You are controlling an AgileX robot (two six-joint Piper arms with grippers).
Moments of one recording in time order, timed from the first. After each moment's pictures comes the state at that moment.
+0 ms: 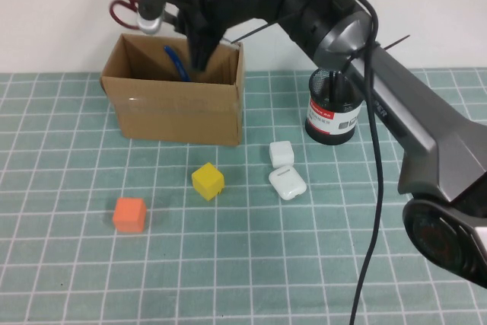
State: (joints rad) right arm 0.66 2.45 -2.70 0.01 0.95 -0.84; left arm -0.04 -0.01 0.03 0.05 0.35 -0.08
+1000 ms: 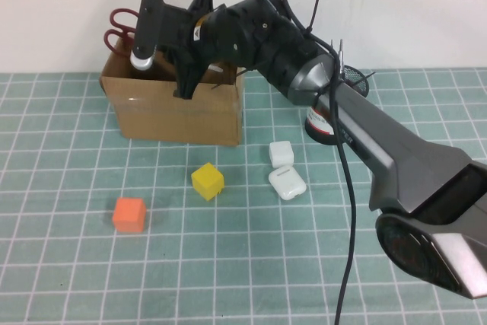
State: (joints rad) right arm 0.67 2.59 -2.70 0.01 0.76 -0.85; left arm -0.04 -0.01 0.03 0.05 0.35 -0.08
